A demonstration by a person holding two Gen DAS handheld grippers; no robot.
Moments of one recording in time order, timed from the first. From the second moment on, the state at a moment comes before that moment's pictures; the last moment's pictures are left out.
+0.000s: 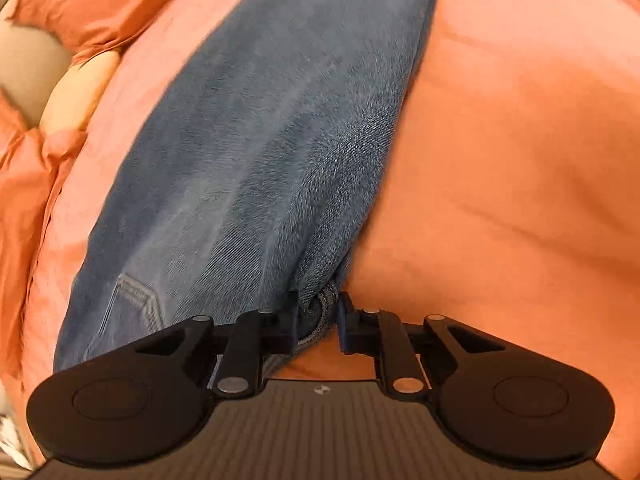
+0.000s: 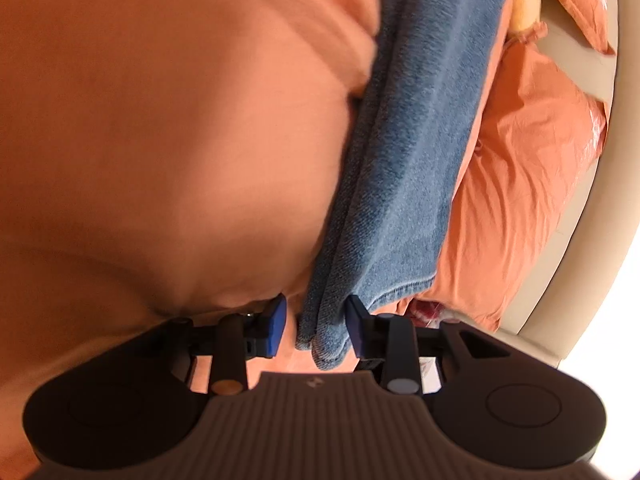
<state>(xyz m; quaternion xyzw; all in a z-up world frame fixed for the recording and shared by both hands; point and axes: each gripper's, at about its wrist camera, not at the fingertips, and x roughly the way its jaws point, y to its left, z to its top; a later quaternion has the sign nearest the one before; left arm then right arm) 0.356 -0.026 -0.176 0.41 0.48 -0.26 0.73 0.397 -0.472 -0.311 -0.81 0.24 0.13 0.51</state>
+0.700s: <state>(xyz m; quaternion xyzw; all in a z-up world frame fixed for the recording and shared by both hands) 0.358 -0.014 -0.116 0.33 0.46 -0.23 0.79 0.402 -0.473 -0.257 -0.80 0.24 0.07 0.55</state>
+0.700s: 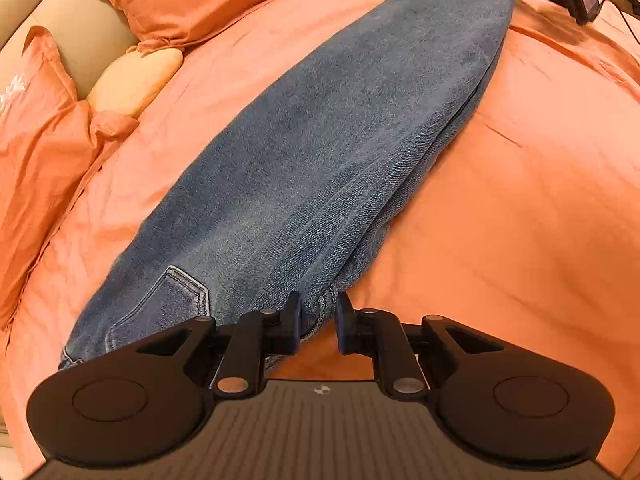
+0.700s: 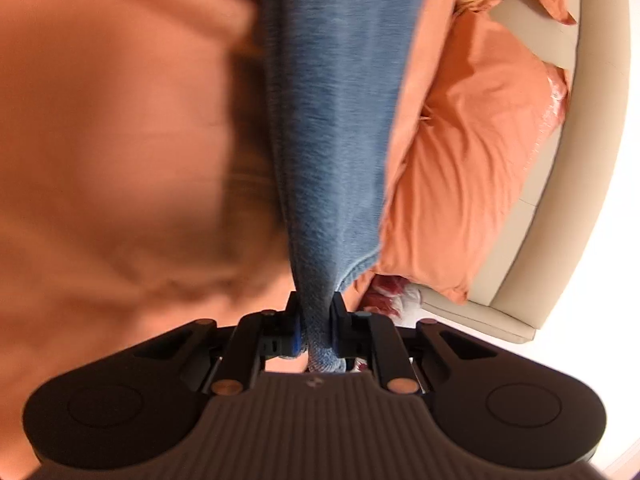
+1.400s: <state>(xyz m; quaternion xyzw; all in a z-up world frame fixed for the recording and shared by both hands) 0.227 -0.010 -0.127 0.43 0.43 -0.34 0.72 0.138 -0.487 -0.174 -0.74 0.40 0.12 0.53</state>
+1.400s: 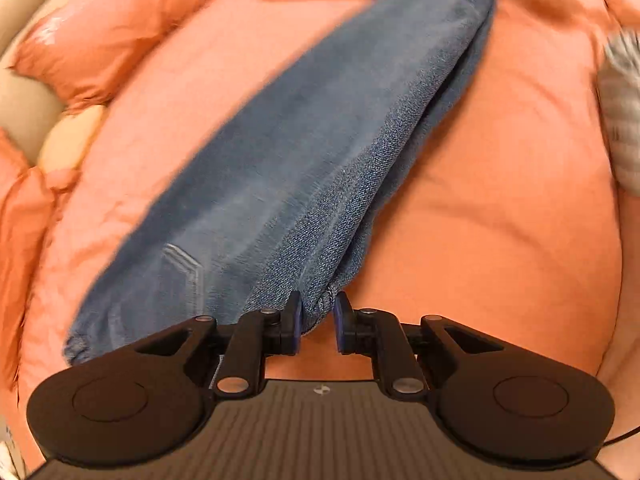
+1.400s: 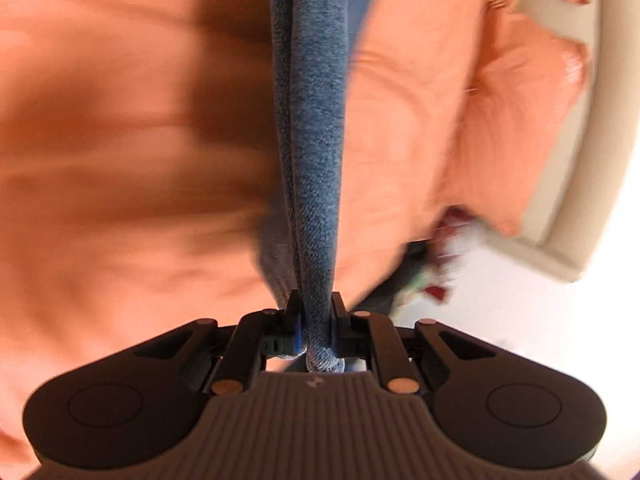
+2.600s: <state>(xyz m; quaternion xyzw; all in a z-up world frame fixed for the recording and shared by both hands) 0.276 -0.072 -0.123 0.34 0.47 -0.28 0.77 0.209 -0.611 -0.136 0.05 0.55 -0.06 0.83</state>
